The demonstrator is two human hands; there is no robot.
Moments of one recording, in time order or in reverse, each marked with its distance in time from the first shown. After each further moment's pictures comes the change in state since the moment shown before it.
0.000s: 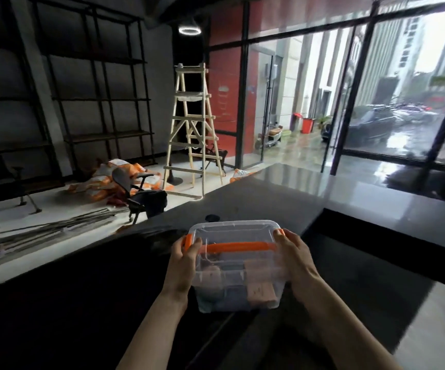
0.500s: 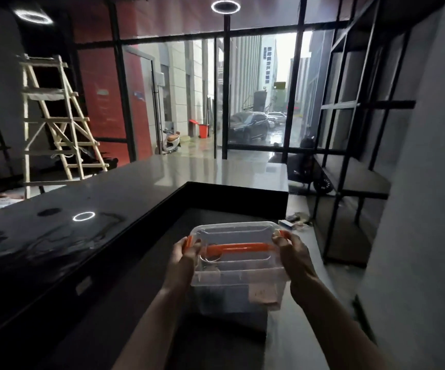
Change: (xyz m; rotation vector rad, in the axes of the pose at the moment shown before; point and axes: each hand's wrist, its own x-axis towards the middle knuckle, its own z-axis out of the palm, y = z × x) left_hand -0.125 -0.176 0.311 0.003 -0.452 -0.050; right_hand -0.061 0.142 -0.362 -0.074 0.489 -0.056
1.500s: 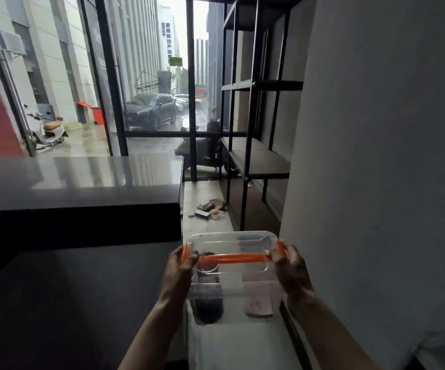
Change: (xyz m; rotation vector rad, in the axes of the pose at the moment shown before) left_hand 0.178 -0.090 0.342 0.070 -0.384 -0.046; right_hand 0.248 0.095 -0.205 -0.048 0.388 0.138
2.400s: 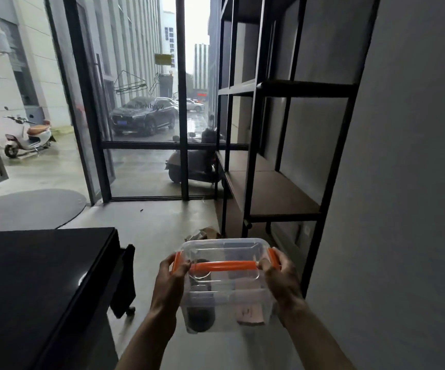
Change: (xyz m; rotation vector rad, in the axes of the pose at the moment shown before) left_hand 0.604 0.007 0.224 0.020 0.061 -0.040; right_hand 0.640 -0.049 0.127 0.046 0.006 -0.025
